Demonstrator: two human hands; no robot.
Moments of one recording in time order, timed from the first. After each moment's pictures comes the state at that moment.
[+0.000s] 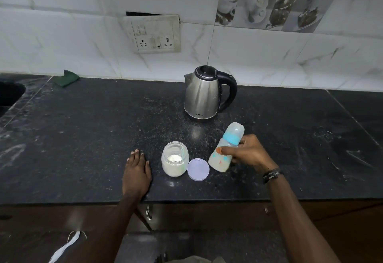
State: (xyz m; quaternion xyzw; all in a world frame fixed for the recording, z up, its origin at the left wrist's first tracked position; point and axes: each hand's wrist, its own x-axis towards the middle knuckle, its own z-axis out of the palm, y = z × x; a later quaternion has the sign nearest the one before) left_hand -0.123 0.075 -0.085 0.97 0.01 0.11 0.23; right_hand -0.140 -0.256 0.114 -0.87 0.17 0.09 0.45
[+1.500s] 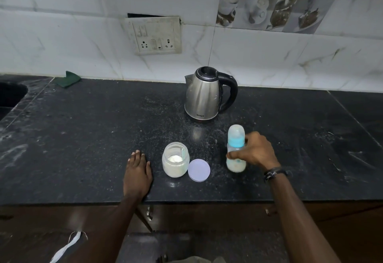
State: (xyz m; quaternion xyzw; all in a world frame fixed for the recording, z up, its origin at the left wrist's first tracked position) left_hand -0.126 0.073 -0.079 0.97 0.02 0.11 0.22; right_hand -0.139 -0.267 0.126 -0.93 0.16 0.07 0.31
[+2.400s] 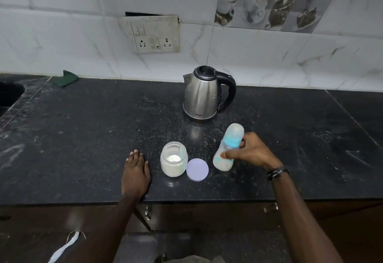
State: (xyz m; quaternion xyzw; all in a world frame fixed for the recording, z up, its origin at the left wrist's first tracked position) left_hand -0.123 0.074 -0.082 0.97 0.02 0.11 0.22; right_hand -0.137 -0.272 0.123 -0.92 0.07 0.12 0.37
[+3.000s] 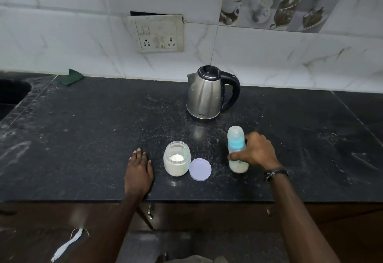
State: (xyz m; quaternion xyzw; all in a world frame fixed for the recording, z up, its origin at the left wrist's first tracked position) left_hand -0.126 0.074 -0.081 0.97 0.02 0.10 0.22; right_hand -0.136 -0.266 0.118 -0.95 0.15 0.06 0.27
